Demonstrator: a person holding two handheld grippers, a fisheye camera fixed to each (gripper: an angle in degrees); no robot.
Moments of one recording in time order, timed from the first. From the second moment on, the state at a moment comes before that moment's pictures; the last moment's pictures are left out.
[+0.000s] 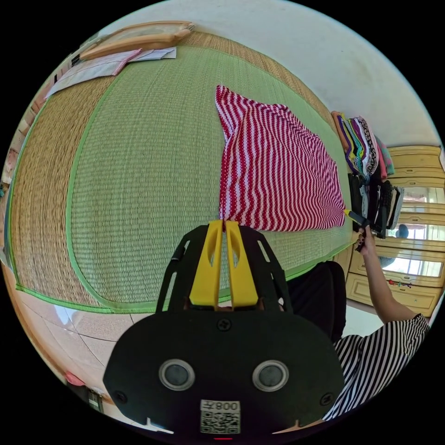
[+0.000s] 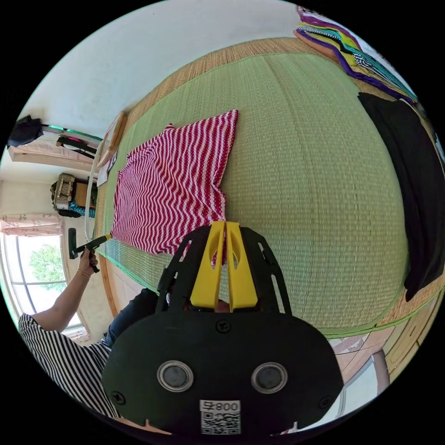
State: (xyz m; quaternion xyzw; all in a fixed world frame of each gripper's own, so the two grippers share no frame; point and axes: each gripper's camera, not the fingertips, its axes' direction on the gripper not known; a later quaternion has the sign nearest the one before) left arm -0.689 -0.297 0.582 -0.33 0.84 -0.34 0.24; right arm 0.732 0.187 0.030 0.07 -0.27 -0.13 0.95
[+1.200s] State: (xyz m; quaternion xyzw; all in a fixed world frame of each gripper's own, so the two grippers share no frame) left arm -0.716 -0.261 0.581 -0.33 0.80 -0.45 0.23; right arm 0.741 0.209 0.012 0.10 -0.31 -0.14 0.93
